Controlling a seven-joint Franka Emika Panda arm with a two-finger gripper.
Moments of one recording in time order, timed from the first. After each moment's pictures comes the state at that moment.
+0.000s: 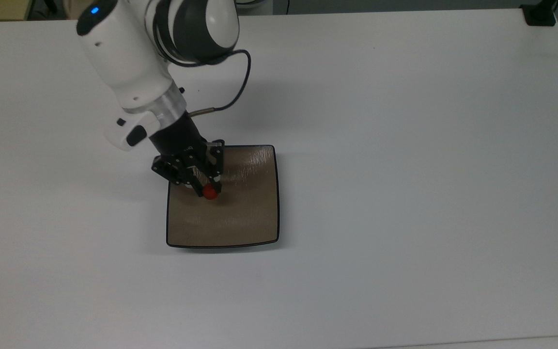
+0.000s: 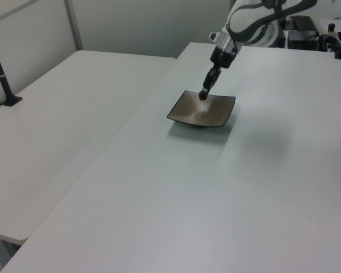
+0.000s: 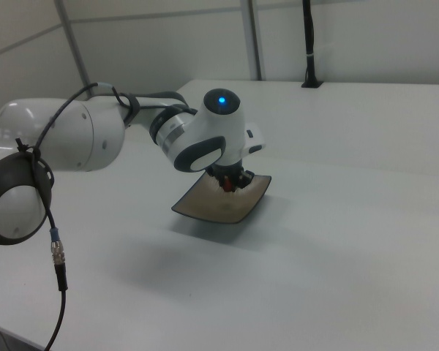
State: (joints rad) arm -0.01 0.48 -0.03 -1.62 0.57 2.37 -0.54
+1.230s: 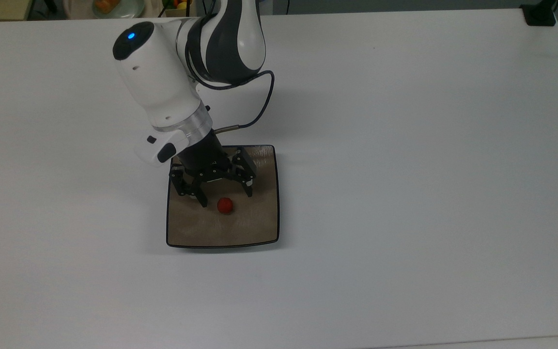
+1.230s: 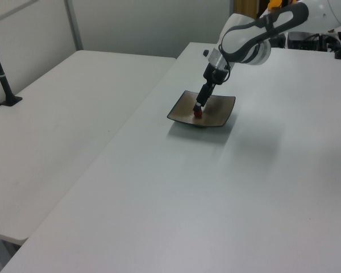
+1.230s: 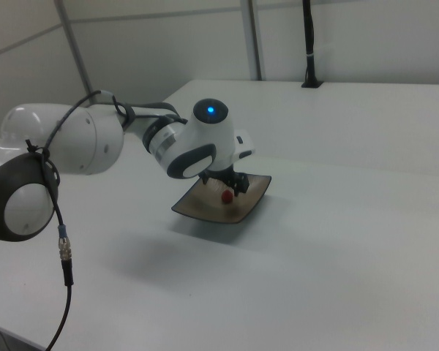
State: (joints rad) arm 0.03 0.54 -0.02 -1.63 0.57 2.46 -0.52
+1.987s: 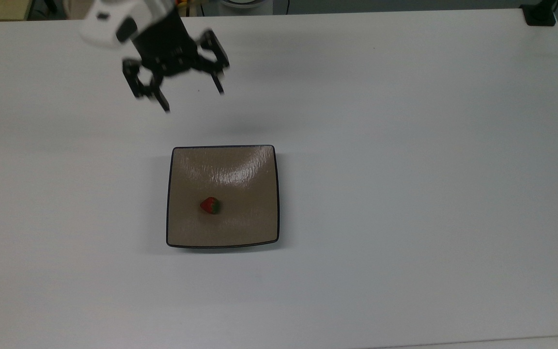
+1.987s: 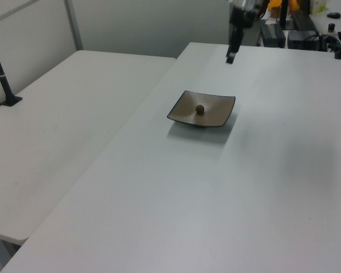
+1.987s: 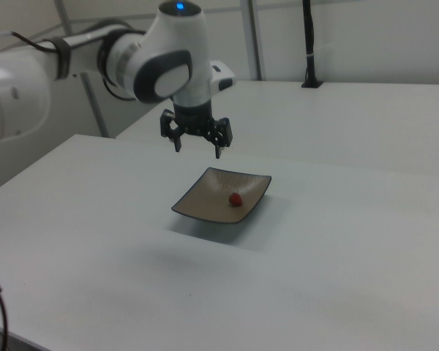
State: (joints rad) arm 0.00 0.17 -0.09 -1.63 0.31 1.94 -0.52
